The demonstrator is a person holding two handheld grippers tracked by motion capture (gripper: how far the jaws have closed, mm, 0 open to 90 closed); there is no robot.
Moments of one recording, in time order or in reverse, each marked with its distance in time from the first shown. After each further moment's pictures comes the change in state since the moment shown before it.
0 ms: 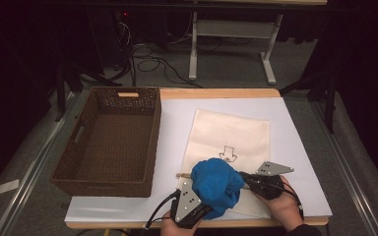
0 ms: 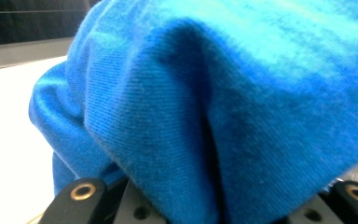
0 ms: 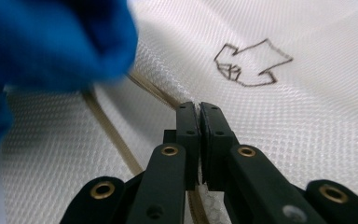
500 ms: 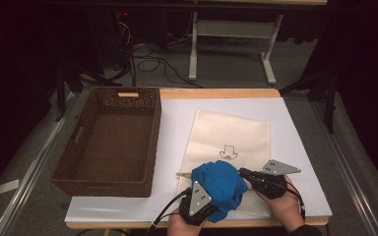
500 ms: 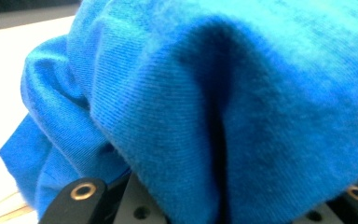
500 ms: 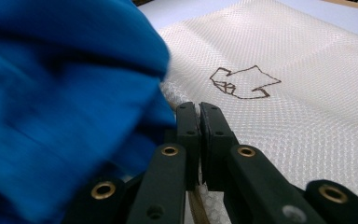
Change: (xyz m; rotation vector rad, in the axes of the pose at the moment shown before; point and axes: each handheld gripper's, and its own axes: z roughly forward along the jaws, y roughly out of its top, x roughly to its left) left arm 0.003 -0.019 0.037 0.129 -0.006 0.017; right arm 0.002 0.008 -0.011 -0.079 -0.004 0.024
